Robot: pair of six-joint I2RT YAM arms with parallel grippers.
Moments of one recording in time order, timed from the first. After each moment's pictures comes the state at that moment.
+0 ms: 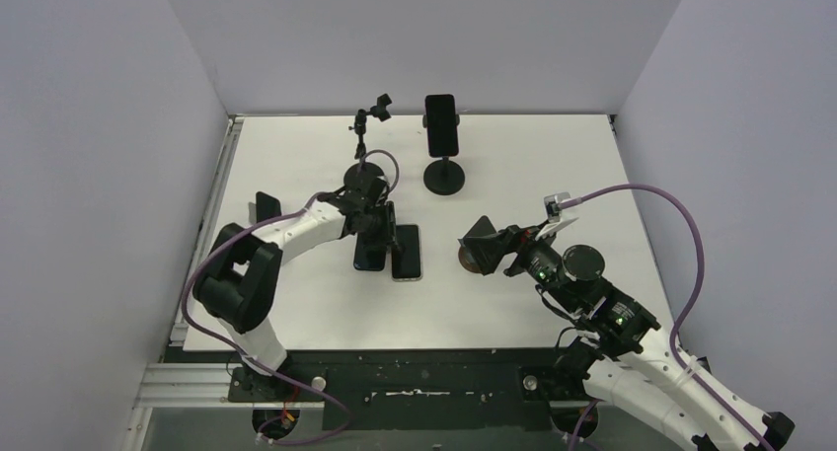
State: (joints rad) left arm -0.55 1.73 1.10 -0.43 0.10 -0.63; right arm 0.77 0.58 0.66 -0.22 0.13 0.53
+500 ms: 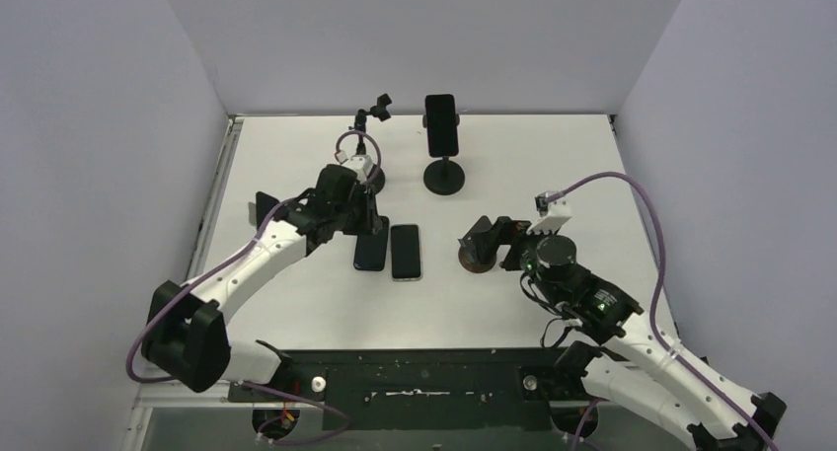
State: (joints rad) left arm -0.53 1.41 1.04 -0.42 0.04 -0.45; right arm 0.77 0.66 0.66 -0.29 0.31 0.55
